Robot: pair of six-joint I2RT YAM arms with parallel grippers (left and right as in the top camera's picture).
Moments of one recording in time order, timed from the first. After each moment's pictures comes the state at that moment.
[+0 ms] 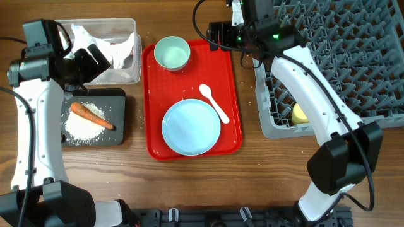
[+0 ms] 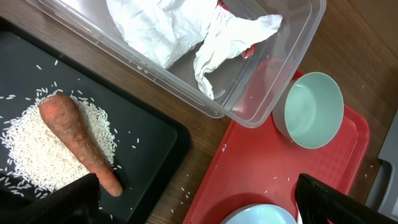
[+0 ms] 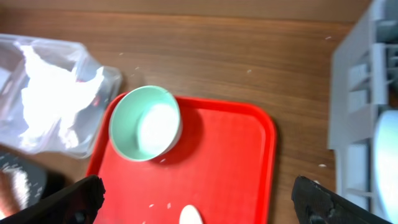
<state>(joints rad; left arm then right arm) 0.22 1.57 1.49 -1.01 0.14 -0.43 0.39 1.88 1.74 -0.64 -0.15 0.23</state>
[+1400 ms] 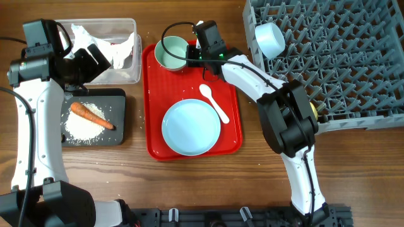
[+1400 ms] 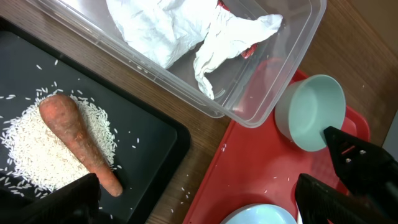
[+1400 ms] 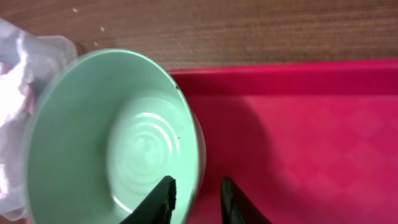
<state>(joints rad) 0.22 1.57 1.49 -1.01 0.14 -0.43 0.51 2.34 1.75 -0.24 -0.13 0.47</state>
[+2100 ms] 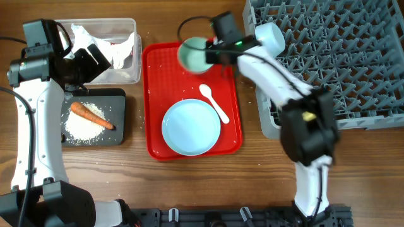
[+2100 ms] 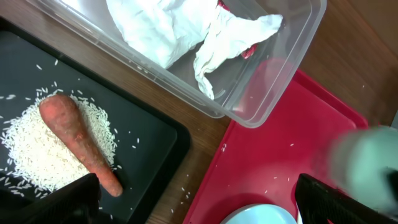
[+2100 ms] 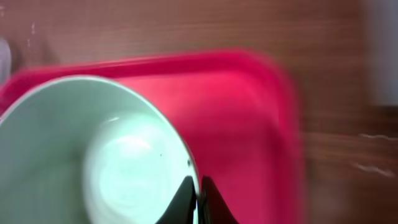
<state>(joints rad) 0.22 1.57 1.49 -1.01 0.14 -0.43 0.43 2.14 1.75 -0.59 0.03 0.39</state>
